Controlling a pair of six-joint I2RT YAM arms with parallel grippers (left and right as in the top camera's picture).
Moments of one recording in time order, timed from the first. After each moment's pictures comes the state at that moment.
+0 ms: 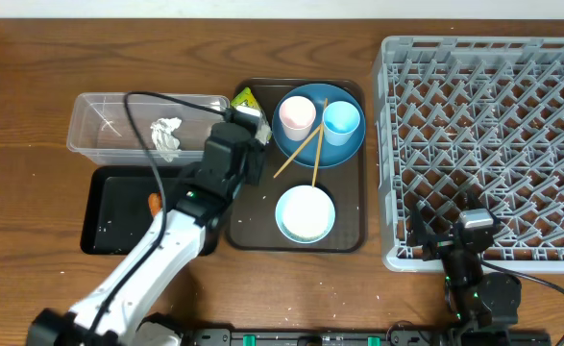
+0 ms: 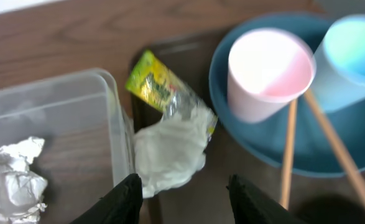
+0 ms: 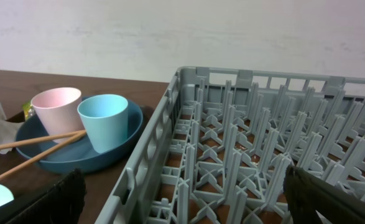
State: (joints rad) left arm -0.43 1.35 0.80 -0.16 -0.17 -0.07; right arm 0.06 0.01 0.01 -0.06 -0.10 0.00
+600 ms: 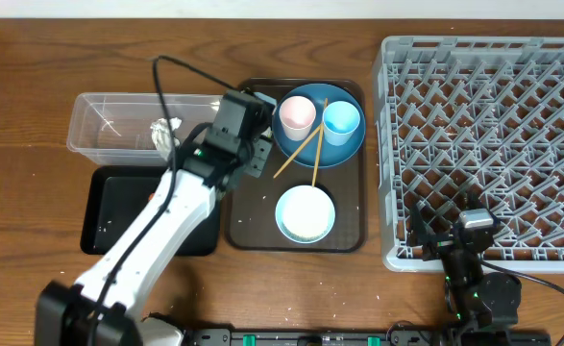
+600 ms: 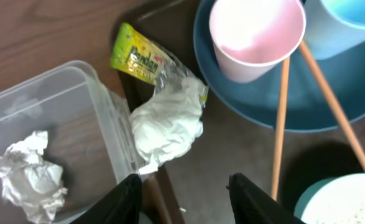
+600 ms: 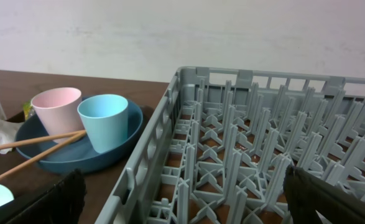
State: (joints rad) left arm -0.43 1.50 1.13 -0.59 -0.12 0.05; right arm 0.06 0.01 0.01 -0.06 -0.10 0.00
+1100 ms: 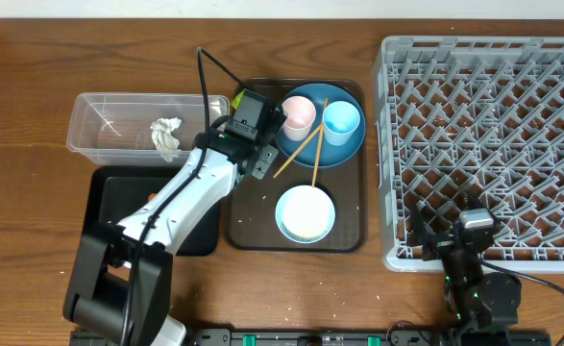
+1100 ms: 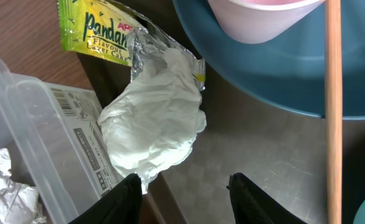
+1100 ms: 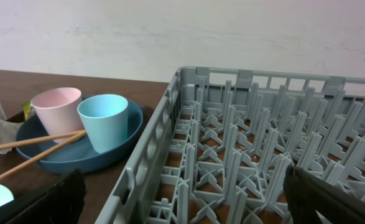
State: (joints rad) left arm -0.43 1.70 1.14 -0.55 -0.14 0.18; right arm 0.06 0.01 0.01 -0.06 -0.10 0.00
